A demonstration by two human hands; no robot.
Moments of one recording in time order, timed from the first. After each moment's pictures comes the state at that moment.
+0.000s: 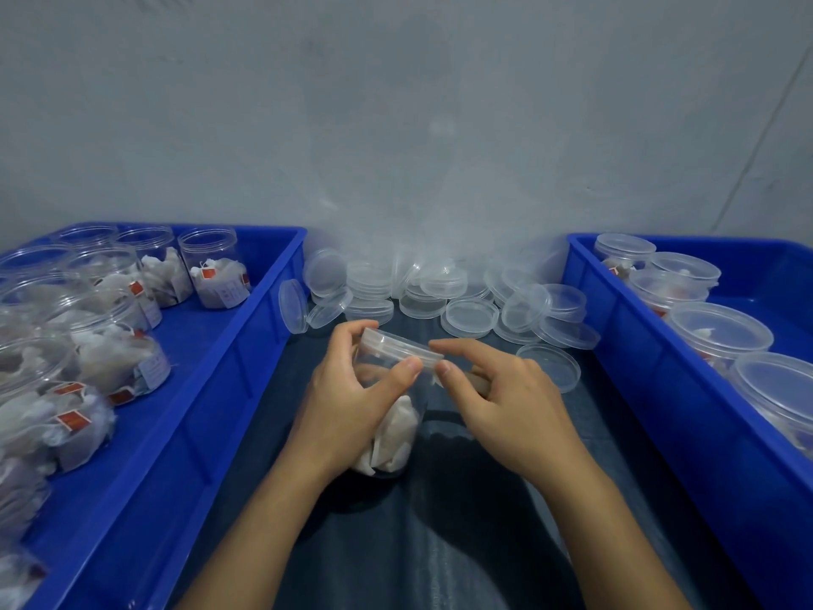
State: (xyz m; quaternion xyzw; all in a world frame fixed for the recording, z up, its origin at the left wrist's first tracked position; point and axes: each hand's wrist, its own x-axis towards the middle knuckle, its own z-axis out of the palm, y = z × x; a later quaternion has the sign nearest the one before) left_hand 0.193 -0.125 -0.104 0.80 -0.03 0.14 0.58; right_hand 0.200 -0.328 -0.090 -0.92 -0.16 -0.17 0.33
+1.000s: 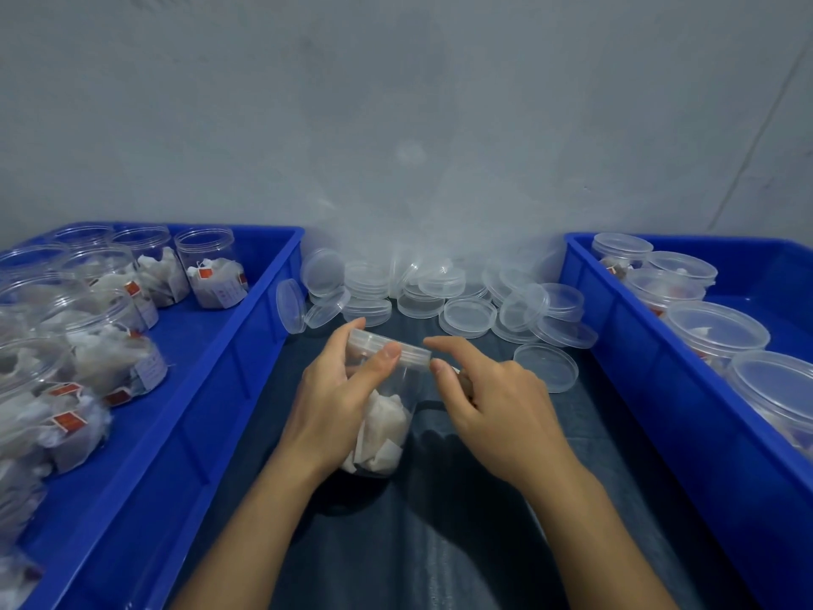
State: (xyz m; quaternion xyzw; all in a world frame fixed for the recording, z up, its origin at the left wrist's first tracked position) left_hand 0.196 -0.120 -0.102 0.77 -0.03 0.12 0.63; right_hand 0.197 -0.317 -0.090 -0.94 -0.16 -0.17 0.25
